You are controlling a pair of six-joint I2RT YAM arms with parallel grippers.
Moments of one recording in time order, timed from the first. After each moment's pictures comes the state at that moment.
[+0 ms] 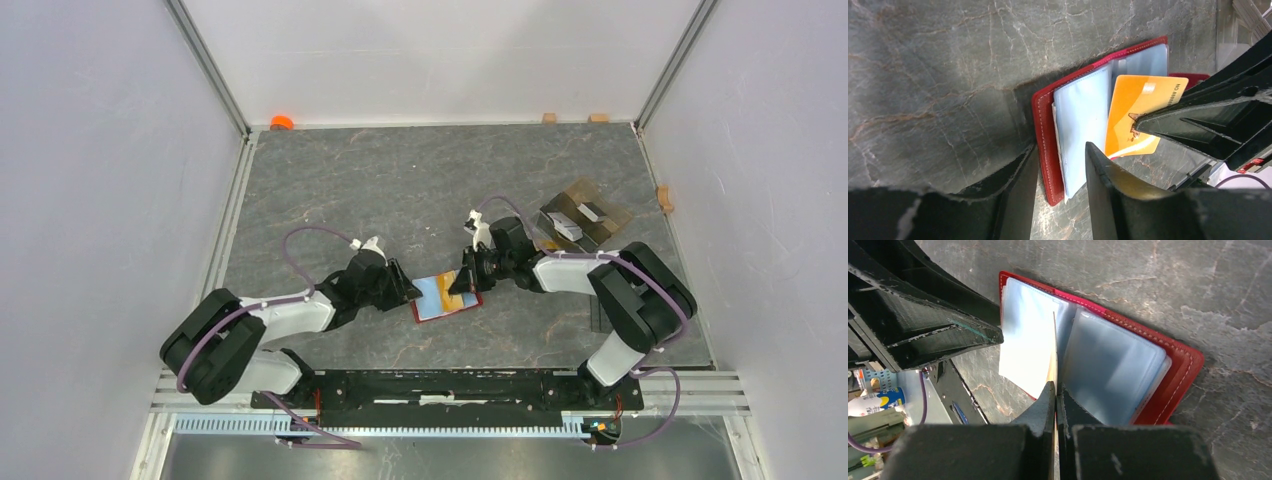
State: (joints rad) left arm -0.70 1.33 0.40 0.20 0.07 -0.96; right arm 0.59 1.64 0.66 0.19 -0.58 0.49
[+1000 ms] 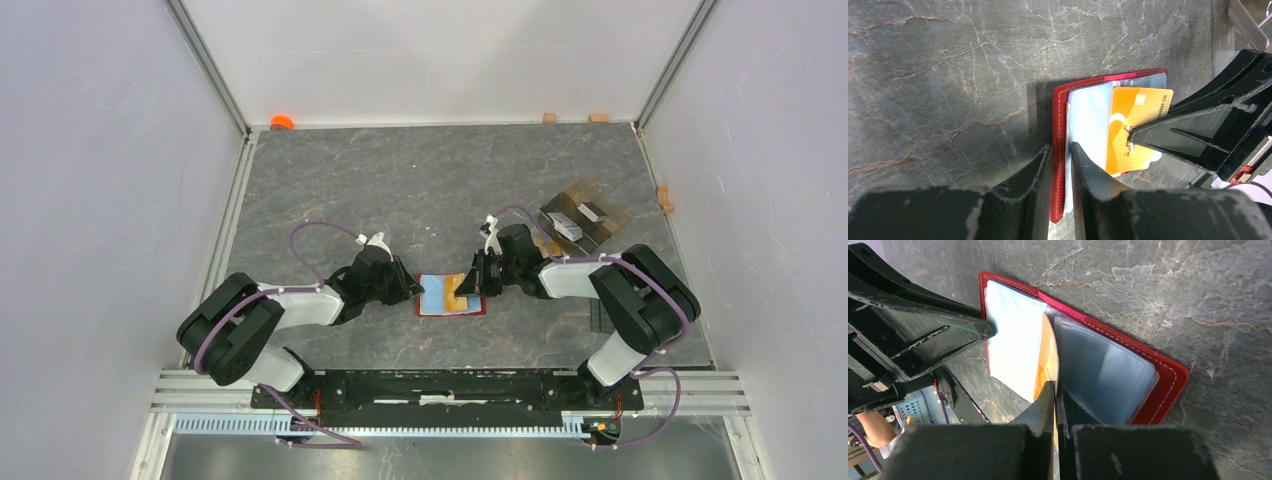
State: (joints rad) left arm -0.69 1.45 0.43 0.30 0.07 -0.93; right arm 0.55 1.64 0.58 0.23 -0.49 0.68
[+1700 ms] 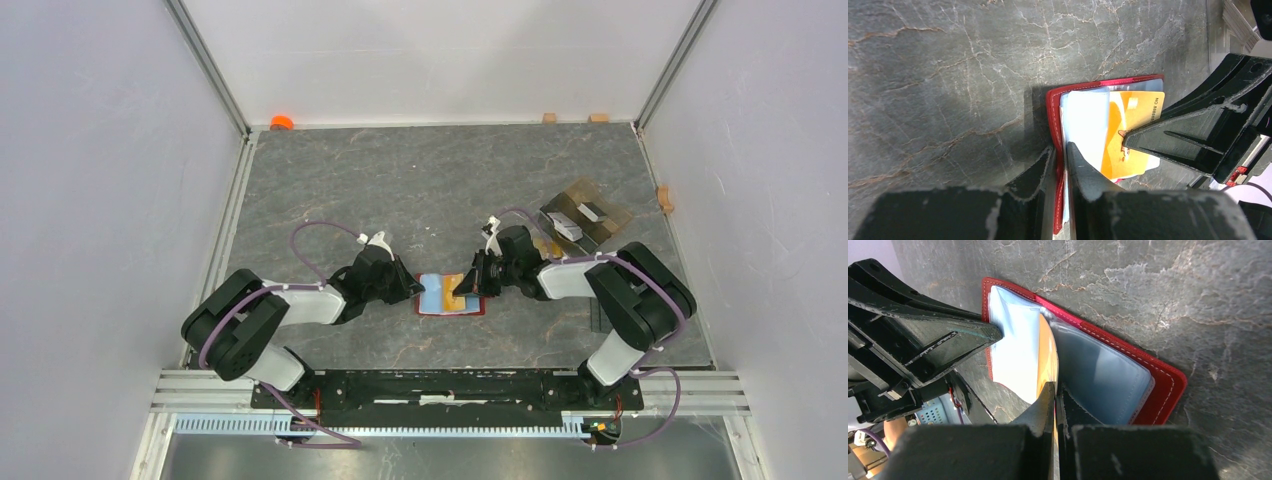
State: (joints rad) left arm -0.69 1.49 0.43 0.36 0.08 -0.93; right arm 0.57 1.66 0.56 0.29 -0.49 0.78
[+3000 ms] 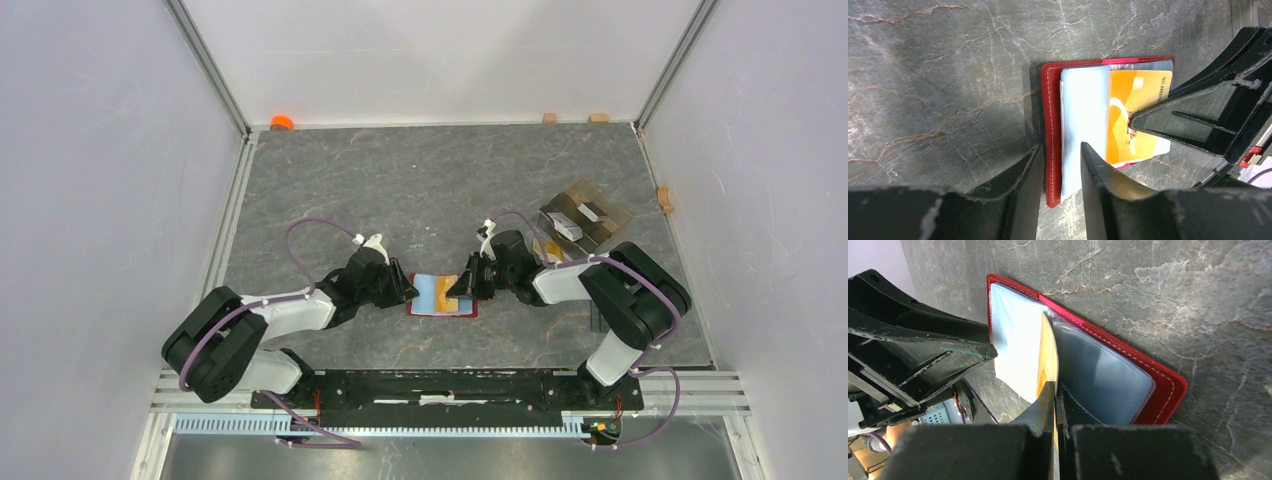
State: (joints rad) left arm -0.68 1.35 0.41 0.20 0.07 -0.83; right arm 0.62 1.68 0.54 0.39 -0.44 0.84
